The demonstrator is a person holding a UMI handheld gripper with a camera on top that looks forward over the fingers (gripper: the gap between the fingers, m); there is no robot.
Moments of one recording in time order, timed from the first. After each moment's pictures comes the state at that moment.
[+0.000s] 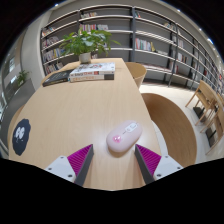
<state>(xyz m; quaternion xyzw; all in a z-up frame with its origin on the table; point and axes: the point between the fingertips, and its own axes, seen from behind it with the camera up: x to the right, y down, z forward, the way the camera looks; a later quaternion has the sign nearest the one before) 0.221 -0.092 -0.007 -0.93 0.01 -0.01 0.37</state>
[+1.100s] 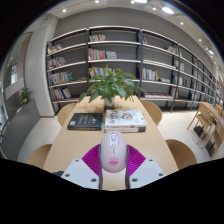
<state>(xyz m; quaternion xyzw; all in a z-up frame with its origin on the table) 0.009 0.019 0.203 -0.87 0.02 -0.02 0.49</state>
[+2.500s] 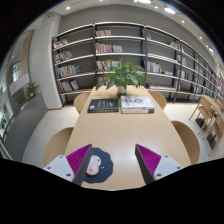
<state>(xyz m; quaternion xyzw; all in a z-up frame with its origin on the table) -0.101 -0.130 0.201 -0.89 0.02 0.00 0.45</state>
